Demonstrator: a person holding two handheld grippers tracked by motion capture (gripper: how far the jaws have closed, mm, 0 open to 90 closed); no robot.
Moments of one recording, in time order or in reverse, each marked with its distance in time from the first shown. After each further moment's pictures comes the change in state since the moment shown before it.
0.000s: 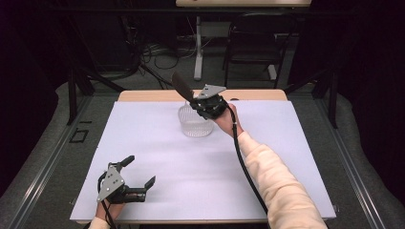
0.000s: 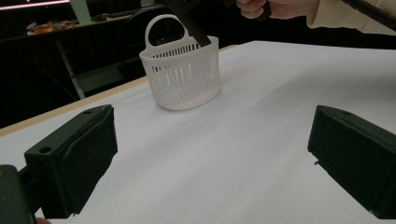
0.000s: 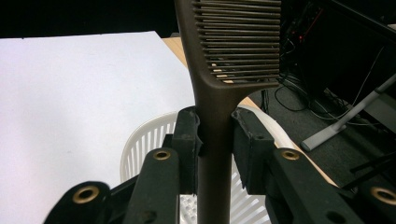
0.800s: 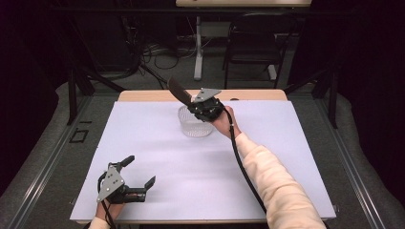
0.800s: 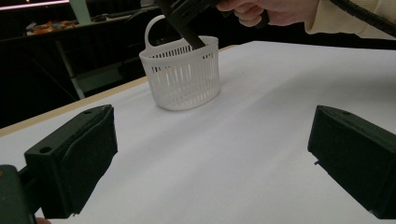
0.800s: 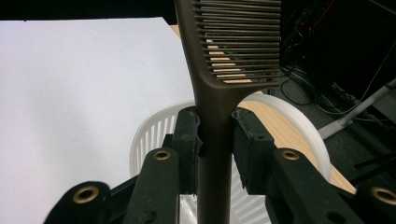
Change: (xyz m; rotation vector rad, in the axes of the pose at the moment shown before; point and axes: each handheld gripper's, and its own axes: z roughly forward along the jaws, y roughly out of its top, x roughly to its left) left arm 0.000 0.000 0.000 0.000 0.000 0.001; right arm 0.008 -0.005 0.011 0.041 0.022 -0.021
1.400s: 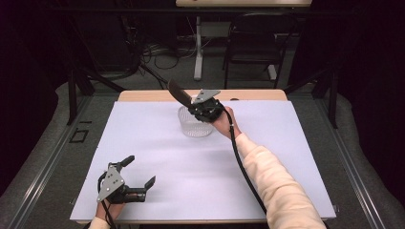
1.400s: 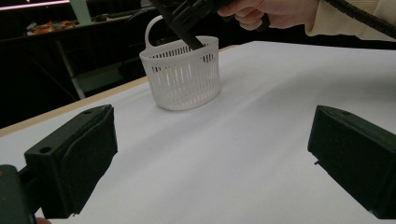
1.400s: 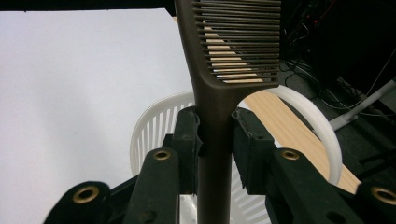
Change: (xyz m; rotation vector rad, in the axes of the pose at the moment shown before) left arm 0.000 0.000 0.000 -0.002 0.001 -0.001; right arm -0.001 -0.005 0.004 0.027 0.015 0.004
